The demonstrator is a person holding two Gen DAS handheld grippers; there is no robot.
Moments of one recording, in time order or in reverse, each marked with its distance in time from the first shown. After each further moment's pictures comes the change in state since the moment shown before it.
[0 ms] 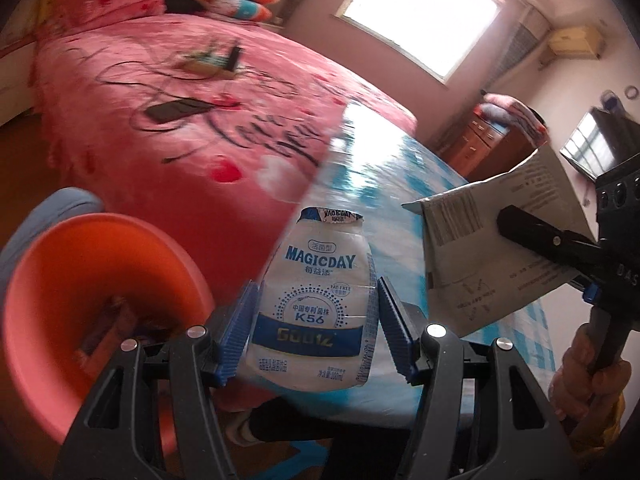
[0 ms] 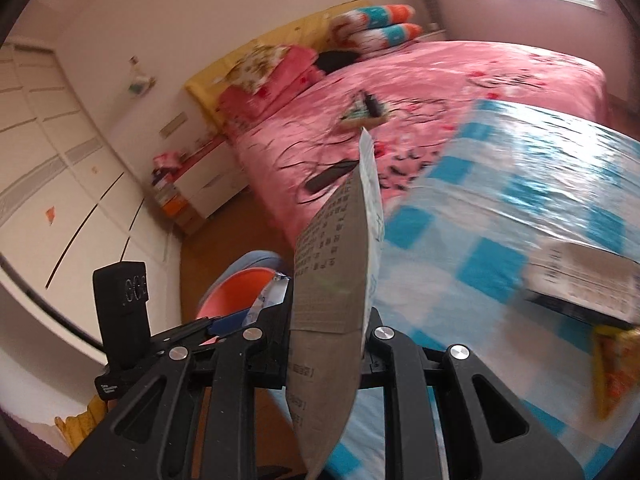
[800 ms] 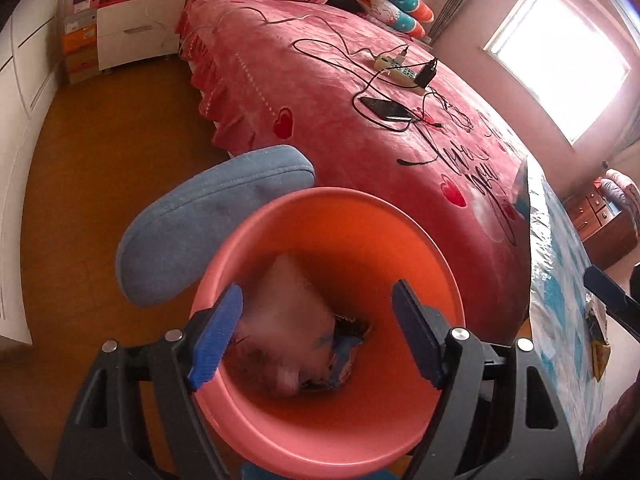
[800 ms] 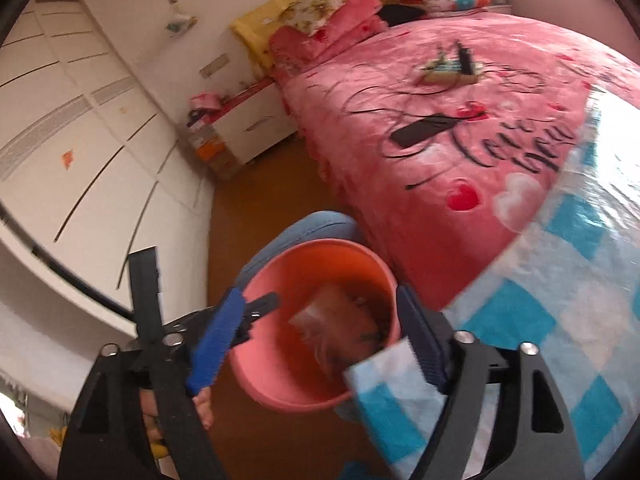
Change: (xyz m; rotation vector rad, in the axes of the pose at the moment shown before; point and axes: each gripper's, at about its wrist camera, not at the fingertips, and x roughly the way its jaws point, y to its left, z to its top) left arm -0.035 0.156 -0.016 -0.298 -0.030 0.367; right arm 0.104 0.082 -0.003 -0.074 0.132 0.077
